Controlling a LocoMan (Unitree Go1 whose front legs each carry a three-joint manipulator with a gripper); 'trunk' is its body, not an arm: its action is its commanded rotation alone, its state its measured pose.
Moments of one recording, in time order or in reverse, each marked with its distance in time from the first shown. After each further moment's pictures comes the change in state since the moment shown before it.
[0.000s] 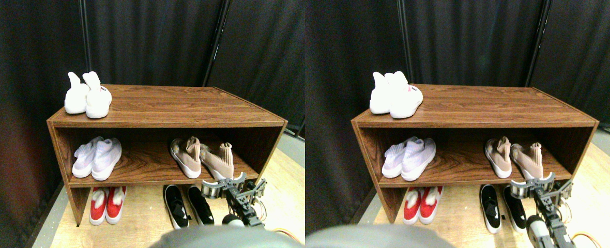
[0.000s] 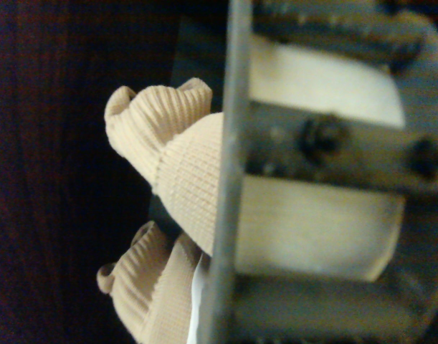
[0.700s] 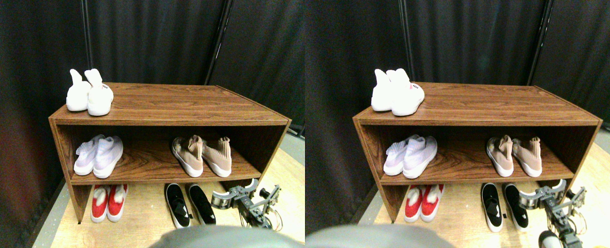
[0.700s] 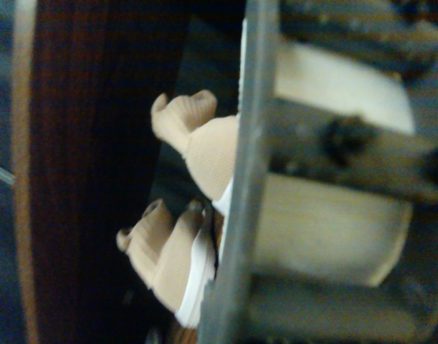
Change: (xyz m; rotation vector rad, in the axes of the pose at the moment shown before) right arm -0.034 0.002 0.009 -0.053 0.047 0.016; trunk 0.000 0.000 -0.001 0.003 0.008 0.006
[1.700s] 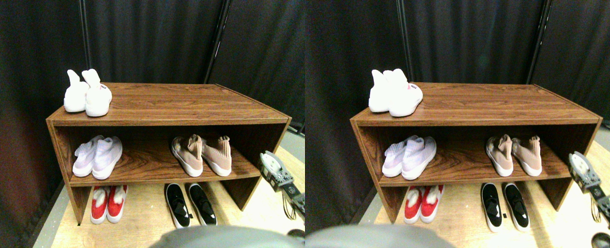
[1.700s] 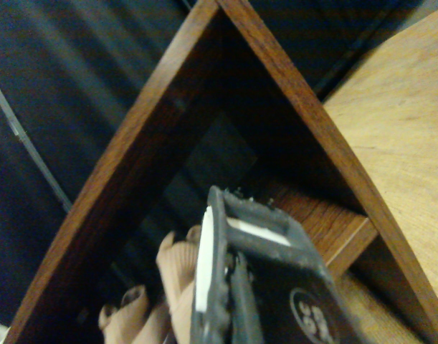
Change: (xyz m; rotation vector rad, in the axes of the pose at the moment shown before) right arm 0.001 0.023 0.097 -0.219 -0.199 0.144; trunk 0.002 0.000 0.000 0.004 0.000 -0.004
